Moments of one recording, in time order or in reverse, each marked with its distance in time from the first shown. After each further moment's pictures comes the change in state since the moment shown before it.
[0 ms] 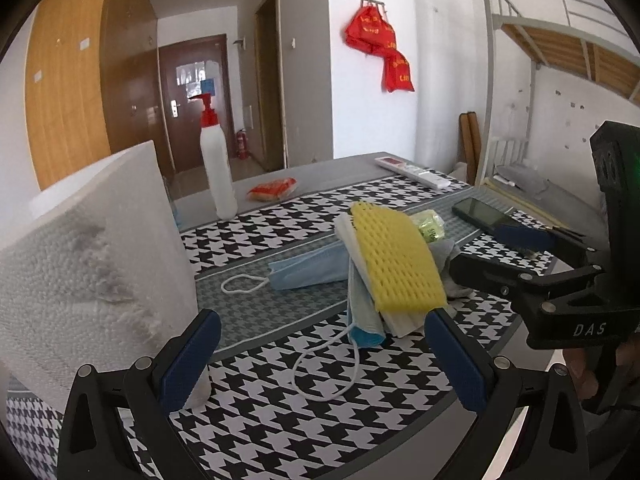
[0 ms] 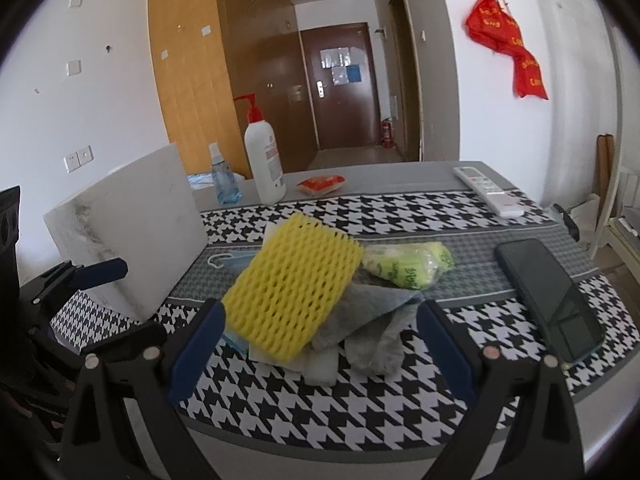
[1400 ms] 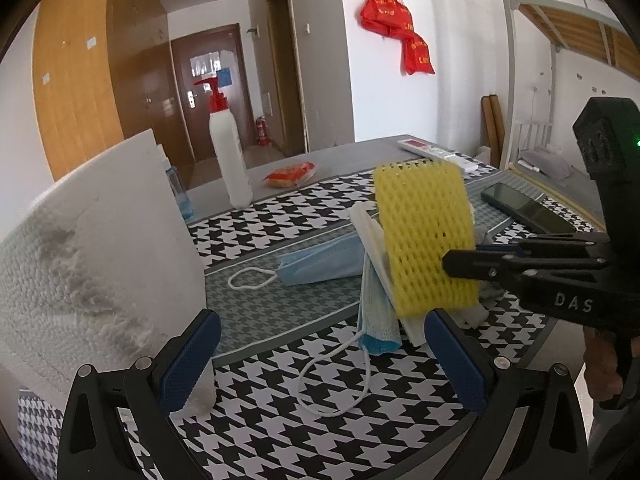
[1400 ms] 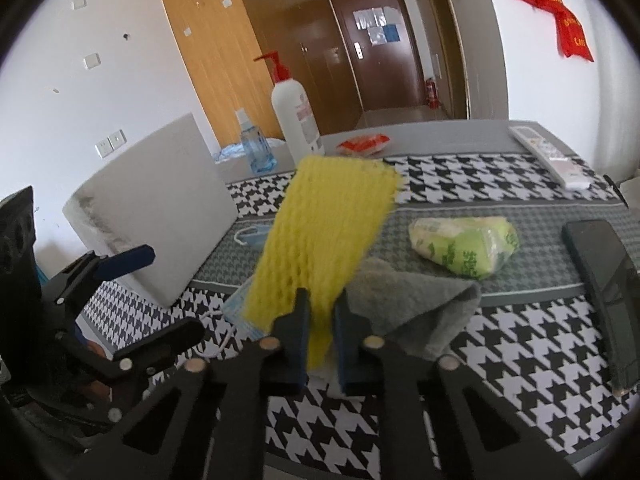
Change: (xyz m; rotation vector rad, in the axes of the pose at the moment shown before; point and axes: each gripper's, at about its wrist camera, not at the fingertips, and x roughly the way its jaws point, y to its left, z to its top) left arm 0.025 -0.004 0.007 0.010 0.050 0.093; right arm 0.032 -0.013 0.008 0.025 0.122 0.187
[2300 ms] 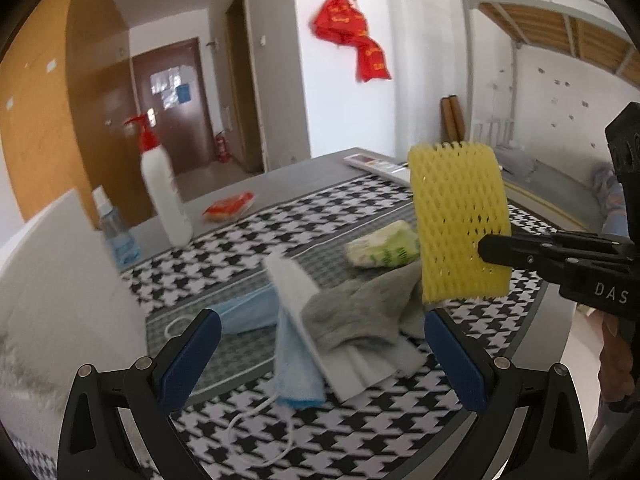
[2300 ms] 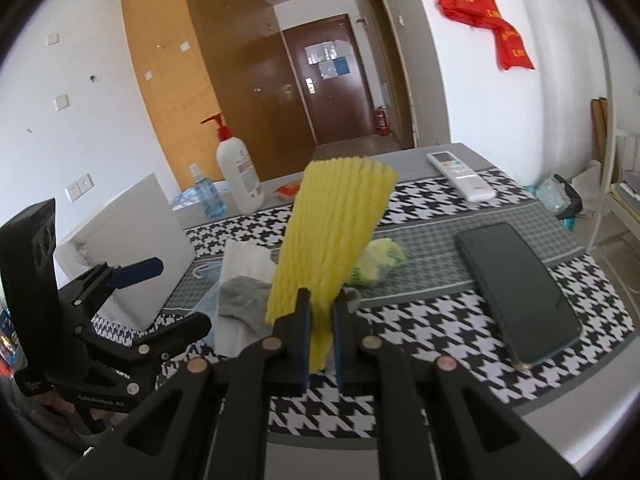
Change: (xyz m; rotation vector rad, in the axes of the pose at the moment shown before) left arm 0.012 -0.048 0.030 0.093 -0.043 -0.137; right arm -0.070 -0.039 -0.011 0.099 -0.124 -0.165
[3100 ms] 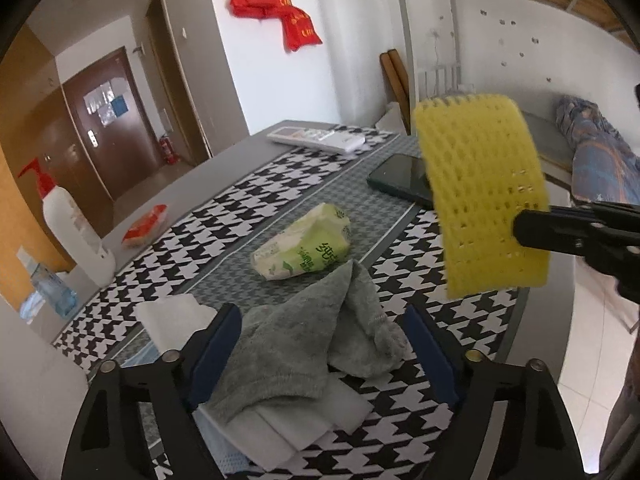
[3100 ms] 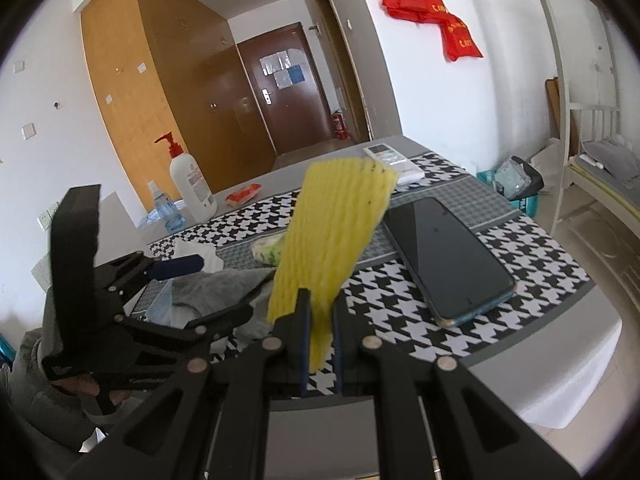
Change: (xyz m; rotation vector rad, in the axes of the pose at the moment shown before) left arm 0.068 -0.049 0.013 0.192 0.130 -0.104; right arm -0.029 -0.036 -0.022 0.099 -0.028 -0.104
